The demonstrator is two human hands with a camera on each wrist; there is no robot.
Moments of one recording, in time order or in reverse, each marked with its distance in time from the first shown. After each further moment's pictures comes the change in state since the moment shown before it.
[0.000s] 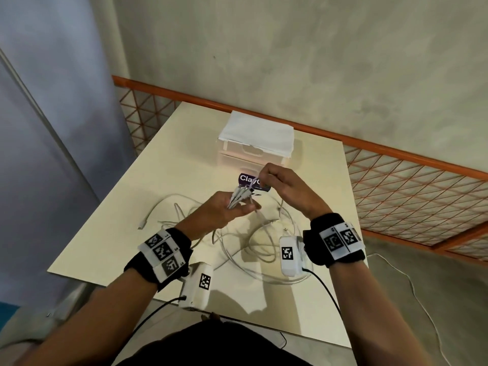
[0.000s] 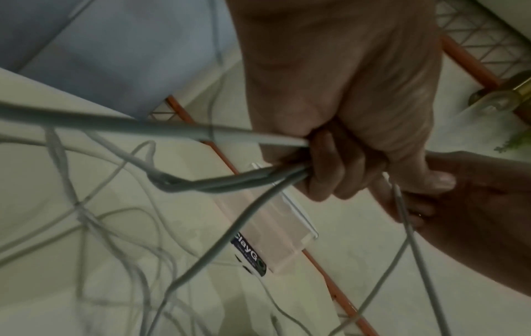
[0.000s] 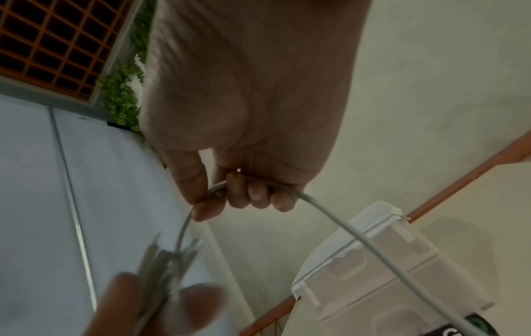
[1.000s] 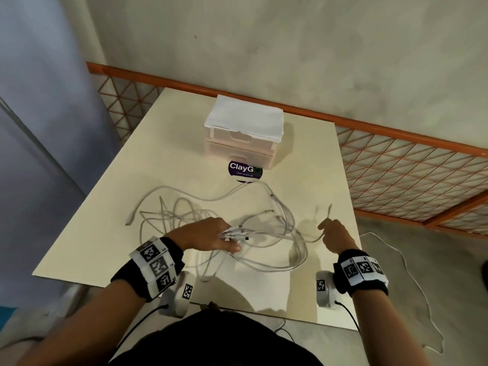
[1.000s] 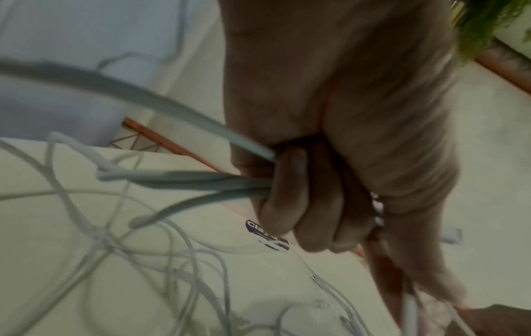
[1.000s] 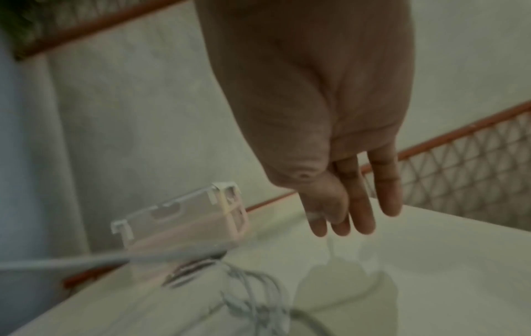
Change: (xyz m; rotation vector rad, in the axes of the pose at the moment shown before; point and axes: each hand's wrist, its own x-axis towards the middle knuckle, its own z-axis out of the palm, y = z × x) left_hand 0.008 -0.059 0.004 0.603 -0.459 -0.123; right_hand -0.100 0.191 -0.039 -0.631 0.112 0.811
